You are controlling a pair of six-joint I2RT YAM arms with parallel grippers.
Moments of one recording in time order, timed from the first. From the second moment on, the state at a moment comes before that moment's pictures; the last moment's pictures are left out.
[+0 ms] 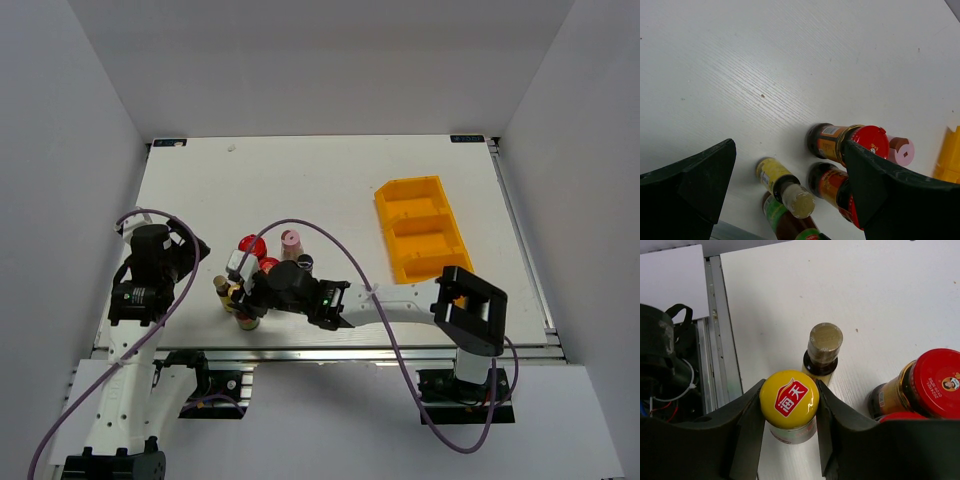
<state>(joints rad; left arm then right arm) -0.02 0.72 0.85 -0.76 -0.23 -0.66 1.32 1.79 1.16 0.38 -0.01 -0.03</state>
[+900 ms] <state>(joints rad) -0.02 0.74 0.83 -0.76 -0.22 -0.66 1.06 1.01 0.85 0.08 0.17 0.02</state>
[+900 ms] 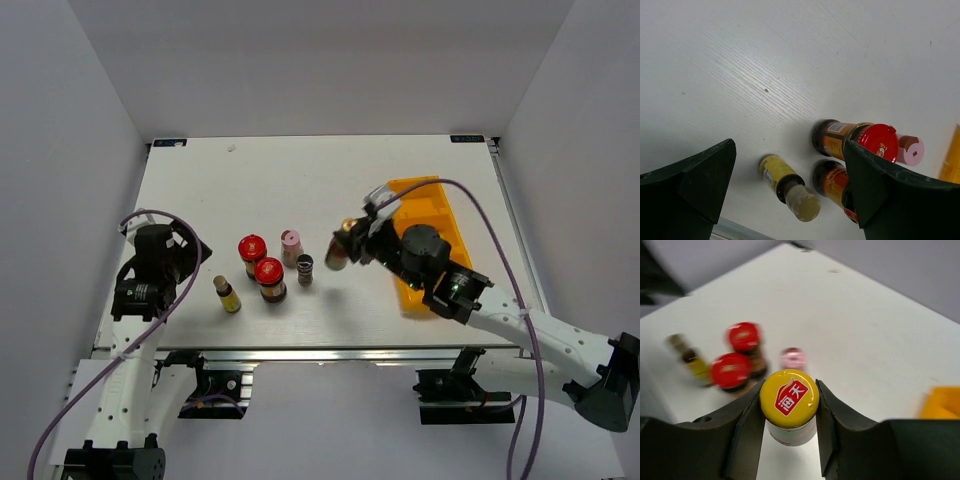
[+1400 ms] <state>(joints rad) -0.02 0.83 0.84 -0.78 -0.17 -0.67 0.37 1.16 0.98 -0.01 0.14 -0.04</state>
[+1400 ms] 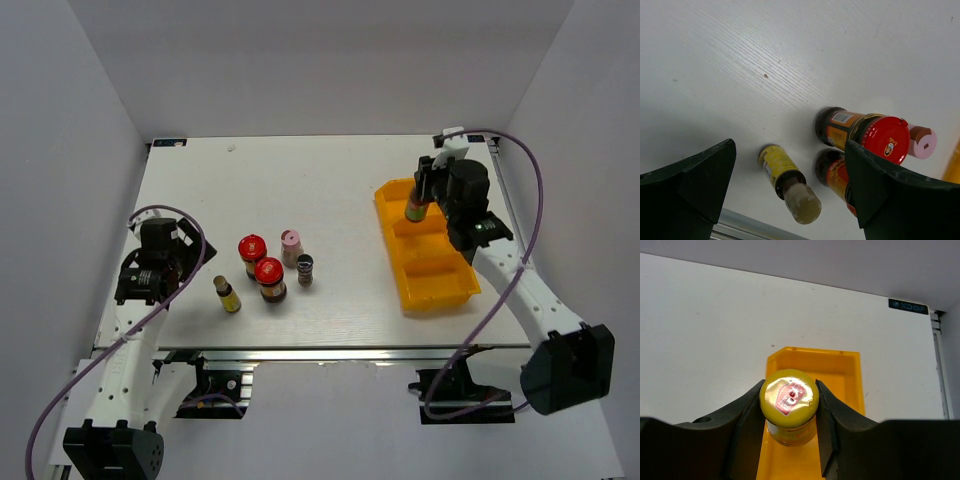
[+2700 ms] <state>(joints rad) -0.02 0.76 0.89 -0.94 -0.11 -0.60 0.12 1.65 1.06 0.29 -0.07 -0.03</state>
